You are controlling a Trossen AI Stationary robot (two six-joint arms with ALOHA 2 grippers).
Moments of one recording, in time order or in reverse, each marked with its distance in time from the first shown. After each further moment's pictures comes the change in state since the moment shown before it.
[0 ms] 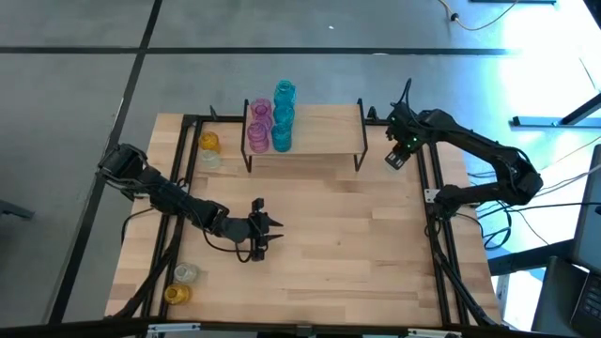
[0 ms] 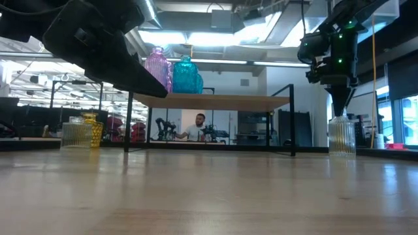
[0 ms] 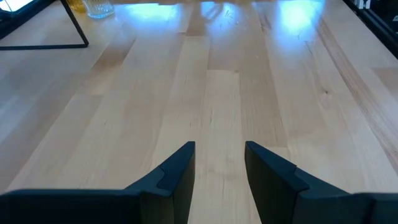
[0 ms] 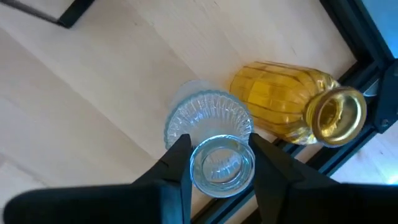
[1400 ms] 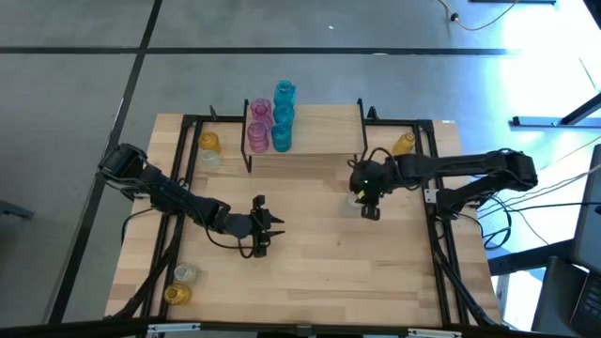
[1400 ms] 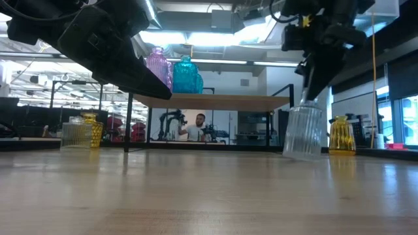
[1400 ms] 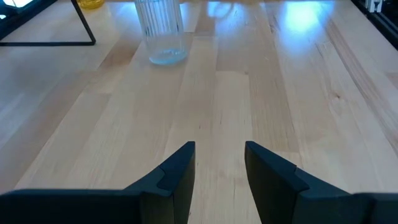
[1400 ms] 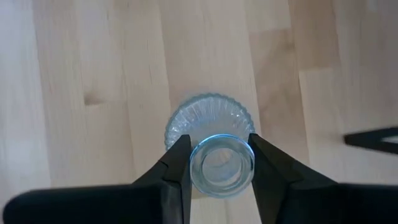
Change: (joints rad) left arm 0.040 0.000 0.000 0.004 0.023 0.000; right arm 0.756 0.082 0.007 0.287 -0.147 0.152
